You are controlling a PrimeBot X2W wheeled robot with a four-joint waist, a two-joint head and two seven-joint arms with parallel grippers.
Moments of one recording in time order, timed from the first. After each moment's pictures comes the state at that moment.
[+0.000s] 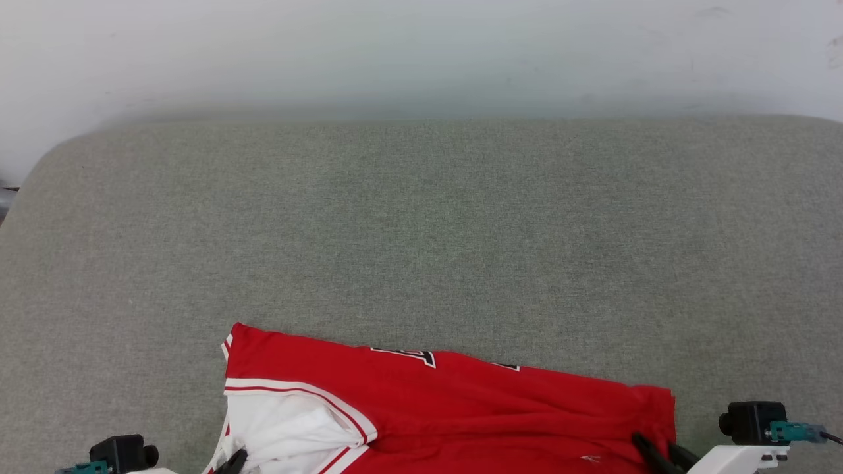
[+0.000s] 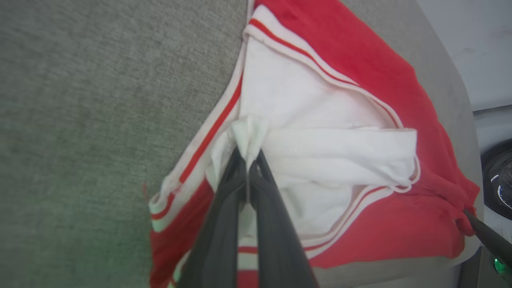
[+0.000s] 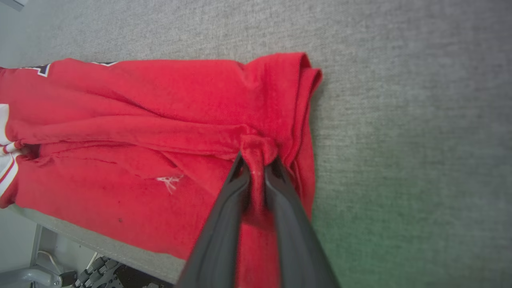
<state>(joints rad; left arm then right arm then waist) 0.07 0.56 -0.42 0.20 -1.23 0.07 0.10 0.10 -0.20 0.06 0.16 0.54 0.13 0.38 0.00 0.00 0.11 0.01</state>
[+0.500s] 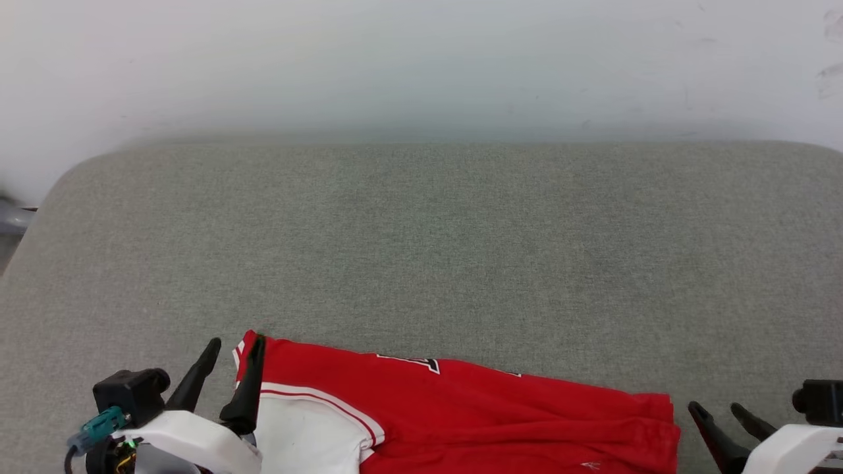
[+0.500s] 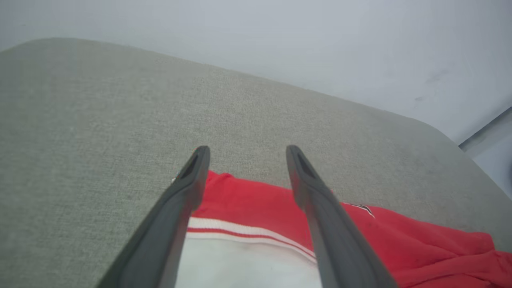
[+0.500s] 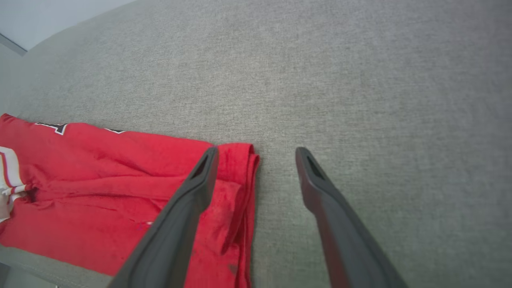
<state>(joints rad) -0.05 0.54 -0.44 0.08 -0.89 0.12 -0.22 0.12 -0.26 -0.05 0.04 0.52 0.13 0.38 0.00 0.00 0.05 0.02</state>
